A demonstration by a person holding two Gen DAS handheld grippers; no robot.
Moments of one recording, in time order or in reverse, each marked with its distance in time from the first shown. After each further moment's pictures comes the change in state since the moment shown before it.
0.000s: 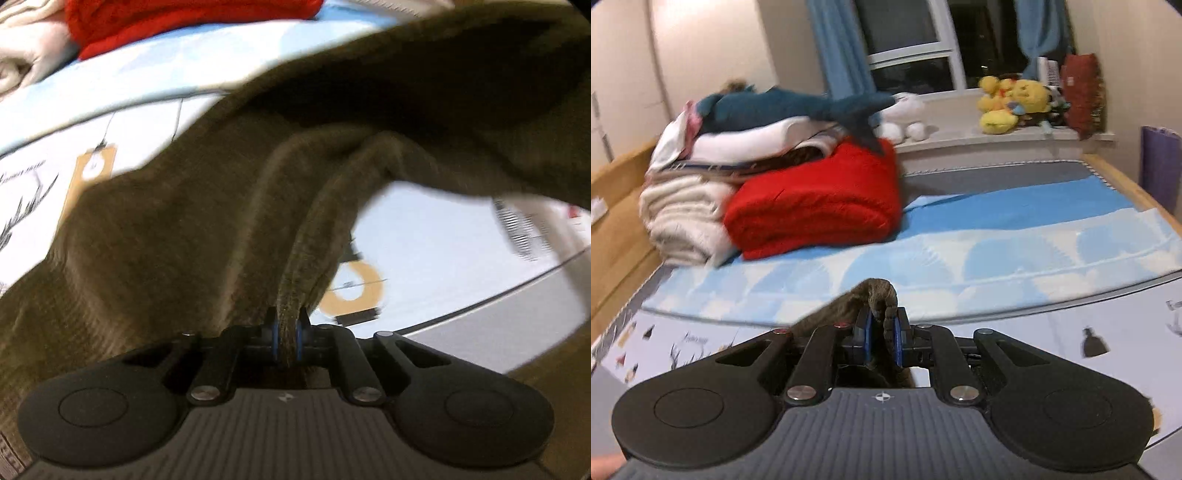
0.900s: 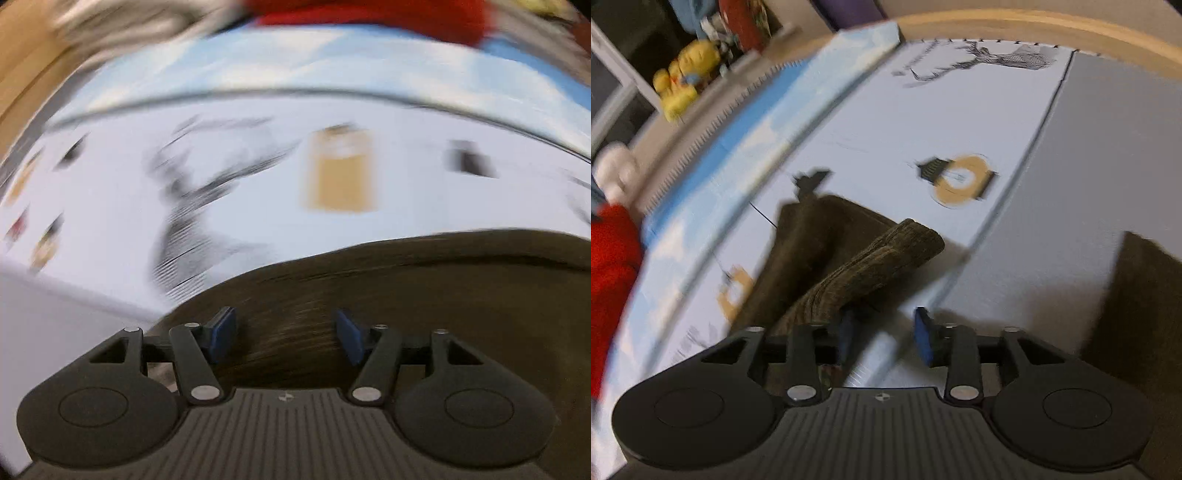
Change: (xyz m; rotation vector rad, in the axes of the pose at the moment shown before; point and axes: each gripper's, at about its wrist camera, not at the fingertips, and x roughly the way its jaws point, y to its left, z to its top) left arm -0.063 0.196 -0.025 -0.286 0.093 0.357; right arm 0.071 -0.217 -0.223 0.808 0.025 -0.439
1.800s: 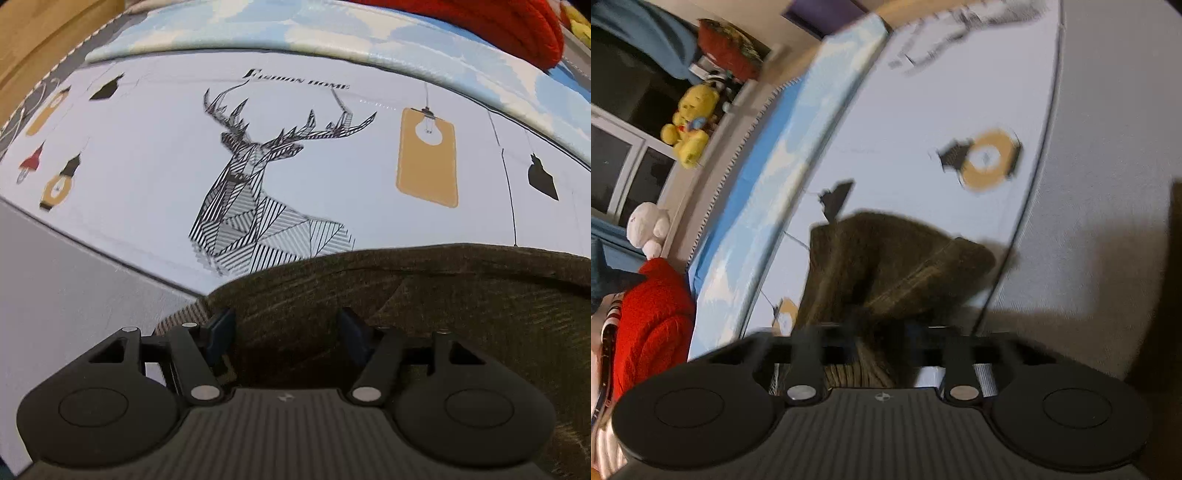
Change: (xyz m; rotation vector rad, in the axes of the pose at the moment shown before) left arm 0.045 0.026 -0.002 -0.114 0.029 0.008; right arm 0.001 -0.010 0.014 0.125 -0.016 0.118
